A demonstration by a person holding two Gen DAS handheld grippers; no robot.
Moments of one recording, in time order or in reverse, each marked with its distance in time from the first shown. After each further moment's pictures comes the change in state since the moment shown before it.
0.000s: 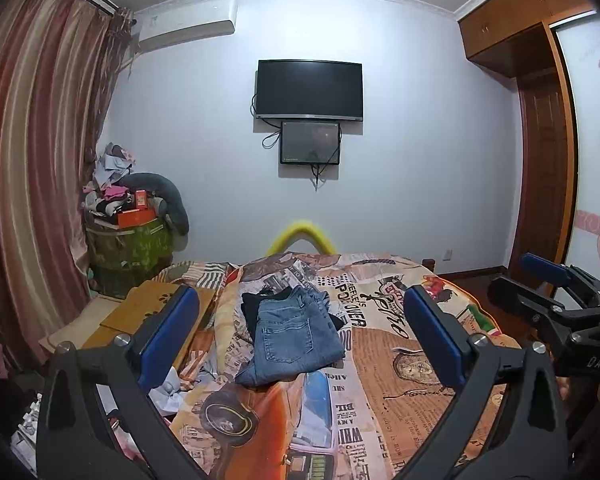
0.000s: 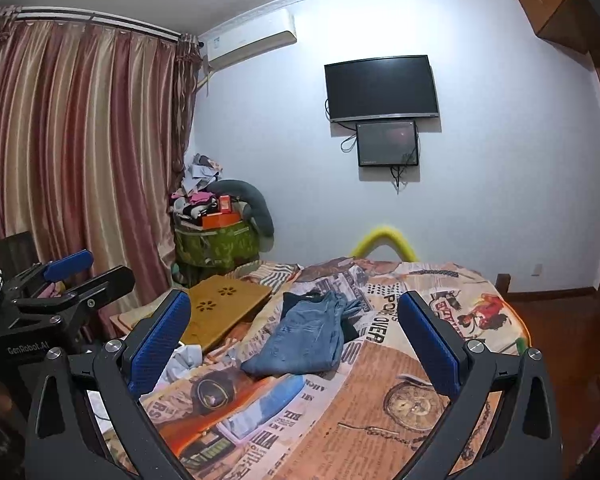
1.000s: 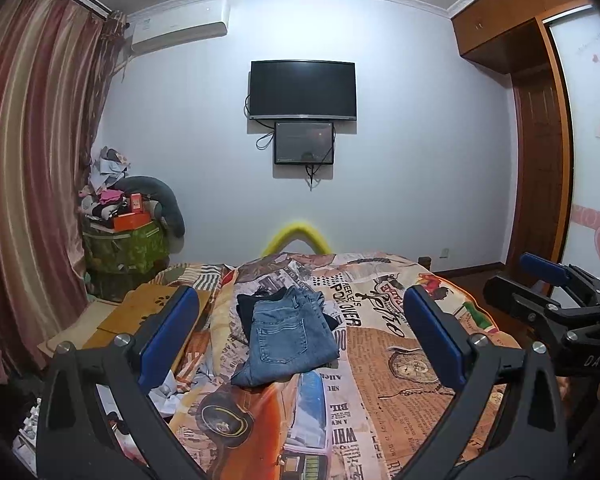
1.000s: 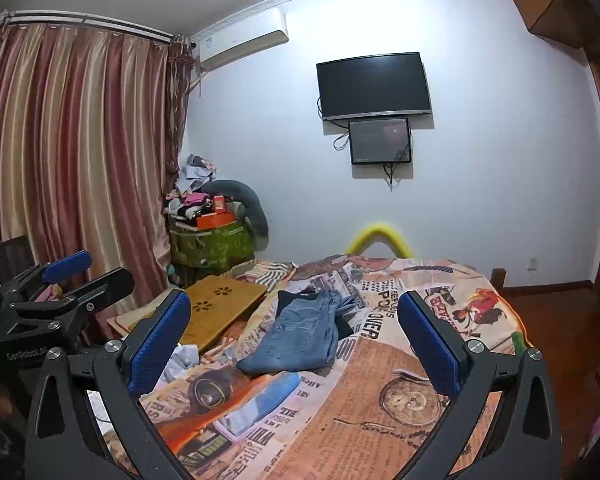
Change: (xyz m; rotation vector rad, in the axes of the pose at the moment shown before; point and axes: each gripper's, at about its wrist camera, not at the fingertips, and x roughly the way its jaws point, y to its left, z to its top) left arm 0.000 -0.008 0.000 0.019 -0.001 -0.016; right arm -0.005 -0.010 0.002 0.019 0.006 -0.013
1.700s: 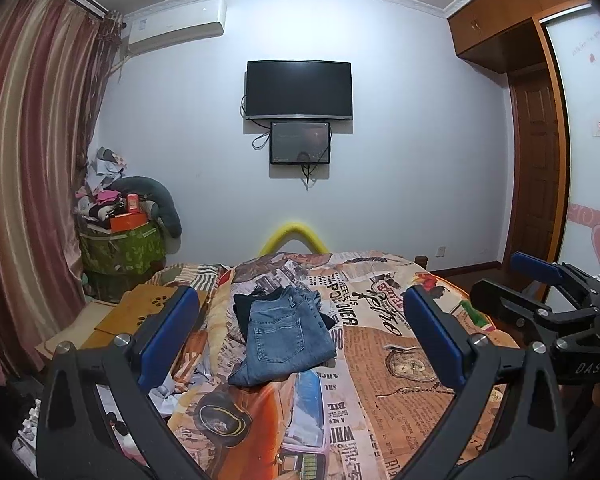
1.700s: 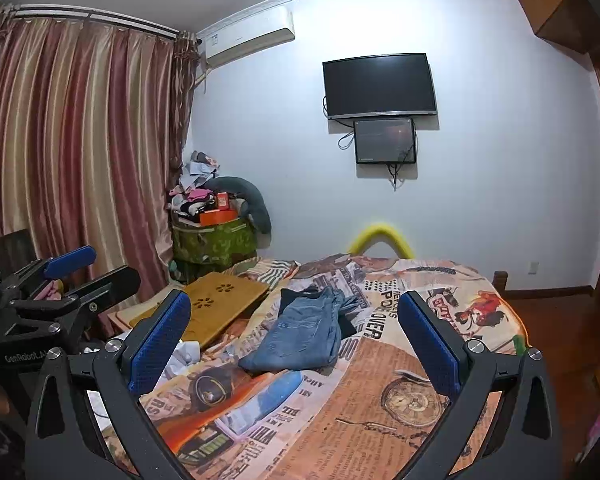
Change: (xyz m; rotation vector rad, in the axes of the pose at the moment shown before) left arm -0.003 -0.001 0.002 0.004 0.003 -0.014; right arm 0.004 0.003 0.000 -0.019 0.011 0.012
